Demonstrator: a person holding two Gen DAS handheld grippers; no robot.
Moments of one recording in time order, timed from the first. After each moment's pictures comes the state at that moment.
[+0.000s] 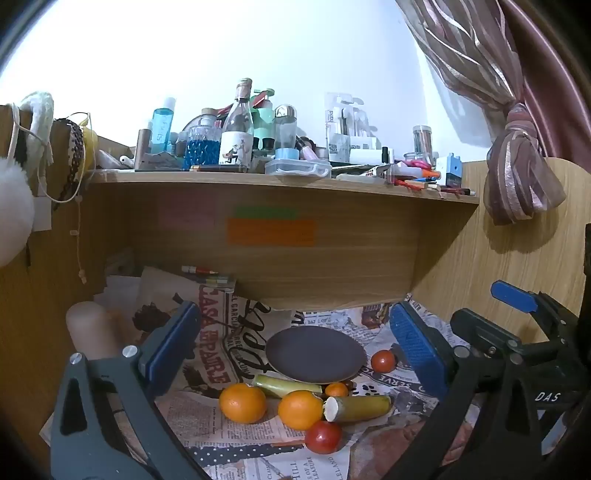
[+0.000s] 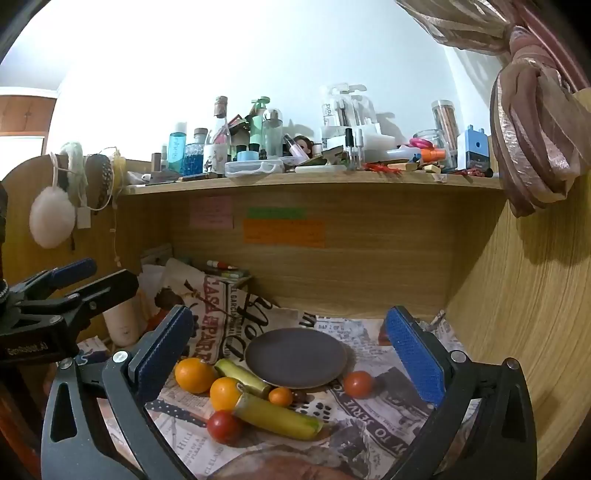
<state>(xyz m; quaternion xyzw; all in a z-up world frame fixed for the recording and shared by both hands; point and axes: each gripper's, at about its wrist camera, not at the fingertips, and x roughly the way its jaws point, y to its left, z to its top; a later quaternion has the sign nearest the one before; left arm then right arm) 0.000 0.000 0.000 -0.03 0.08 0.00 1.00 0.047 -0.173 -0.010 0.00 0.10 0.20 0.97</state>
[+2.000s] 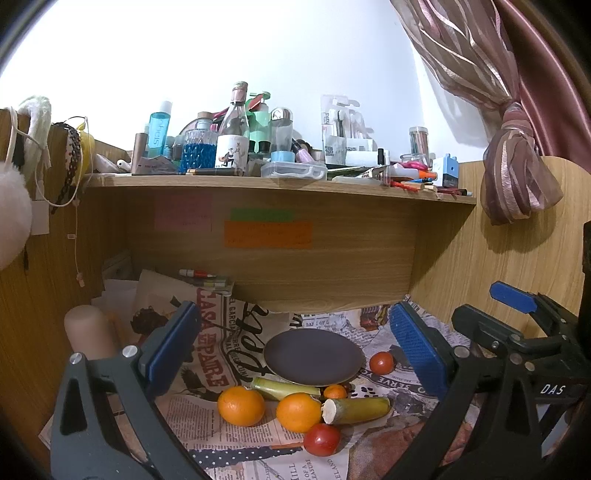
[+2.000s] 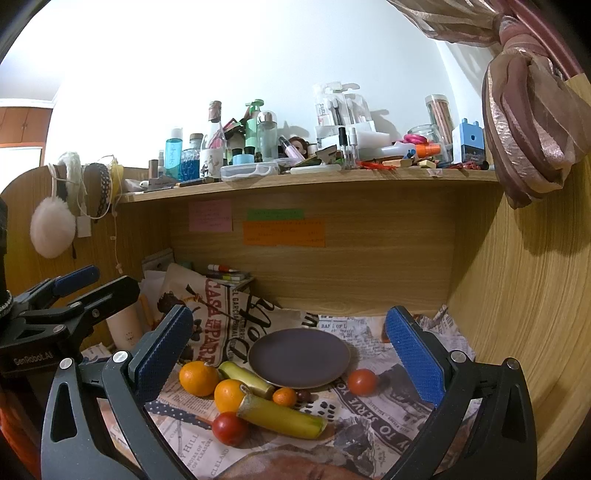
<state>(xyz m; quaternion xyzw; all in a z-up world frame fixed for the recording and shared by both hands) 0.001 -0.003 0.002 -0.02 0.08 0.00 1.00 0.047 -0.176 -0.009 0.02 0.10 0.20 0.97</state>
